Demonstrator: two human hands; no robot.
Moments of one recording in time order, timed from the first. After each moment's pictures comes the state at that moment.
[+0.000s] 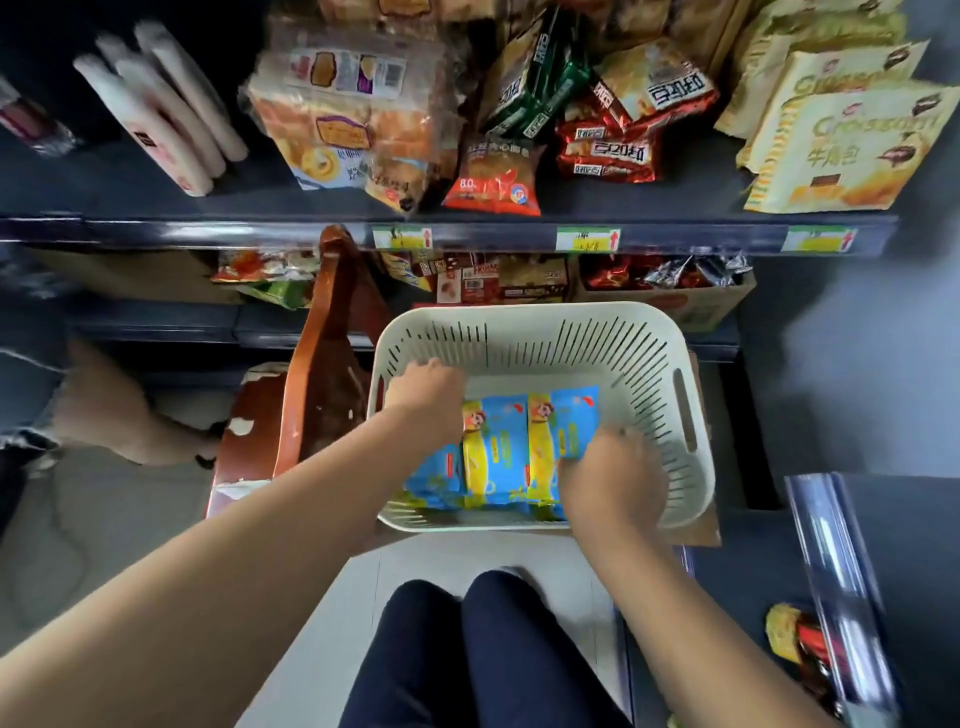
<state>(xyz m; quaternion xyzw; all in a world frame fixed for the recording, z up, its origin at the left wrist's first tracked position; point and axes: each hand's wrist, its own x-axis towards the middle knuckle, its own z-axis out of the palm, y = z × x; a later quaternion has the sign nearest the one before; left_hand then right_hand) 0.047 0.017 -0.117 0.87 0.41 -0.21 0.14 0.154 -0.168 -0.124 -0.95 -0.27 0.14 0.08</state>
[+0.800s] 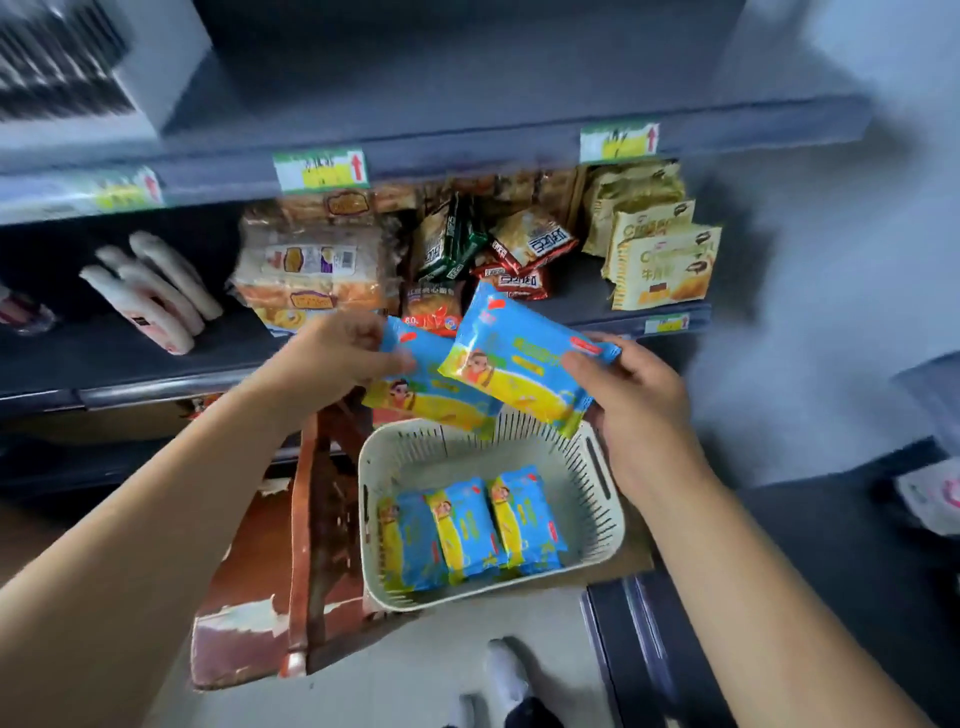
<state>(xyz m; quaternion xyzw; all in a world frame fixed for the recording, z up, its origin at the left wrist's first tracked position) 0.039 0.080 0.120 0.77 0.35 0.07 0.52 0.210 -0.158 0.106 -0.60 -0.07 0.31 0.73</state>
